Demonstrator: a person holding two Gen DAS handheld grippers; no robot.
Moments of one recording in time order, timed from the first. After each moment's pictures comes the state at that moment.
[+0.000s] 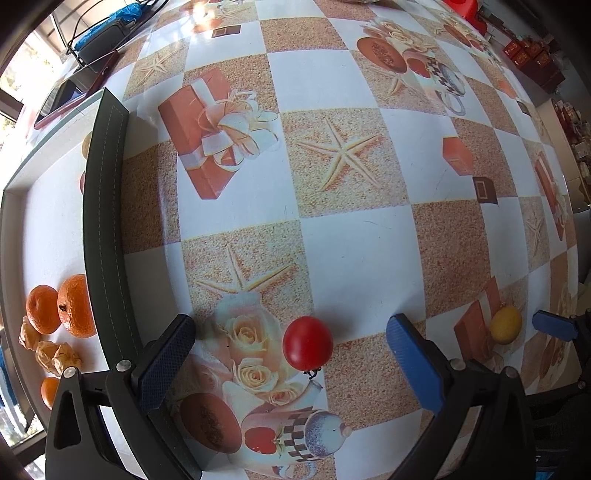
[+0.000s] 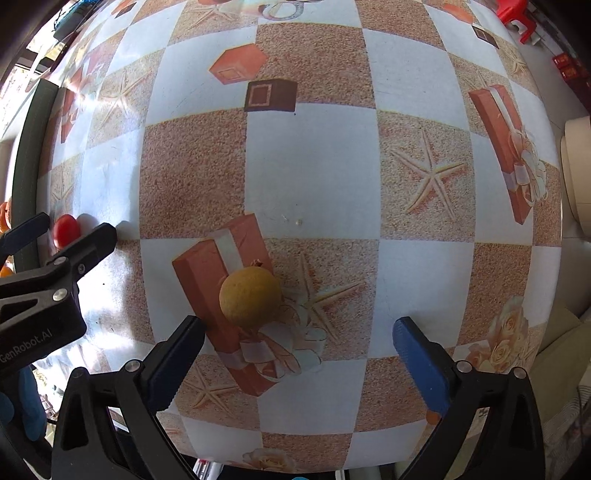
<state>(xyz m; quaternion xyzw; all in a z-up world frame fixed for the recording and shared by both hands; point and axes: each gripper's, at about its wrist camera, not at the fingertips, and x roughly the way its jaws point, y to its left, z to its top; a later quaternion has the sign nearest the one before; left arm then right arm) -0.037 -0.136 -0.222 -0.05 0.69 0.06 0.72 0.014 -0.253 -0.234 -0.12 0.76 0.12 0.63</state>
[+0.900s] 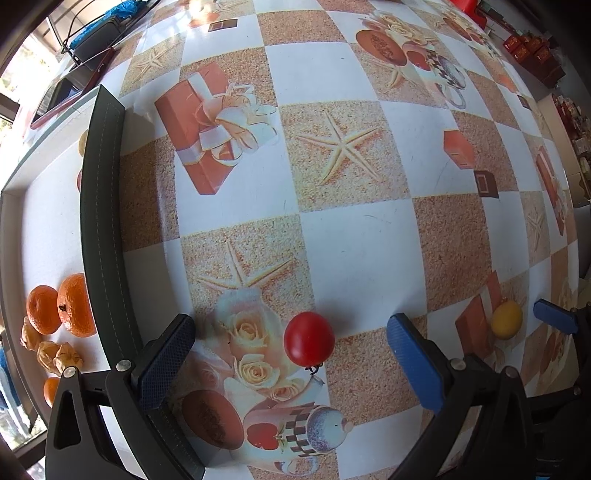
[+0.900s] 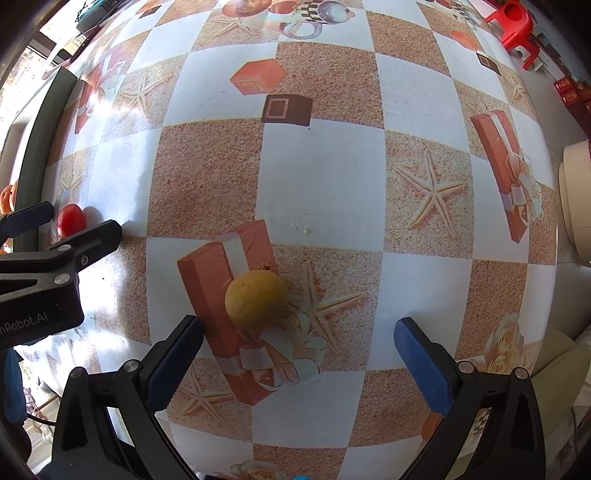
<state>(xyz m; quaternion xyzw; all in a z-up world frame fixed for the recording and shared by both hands) -0.040 -0.135 -0.227 -0.04 0.70 0.05 0.71 -0.007 -0.241 -0.231 -0.14 0.72 0.15 0.67</state>
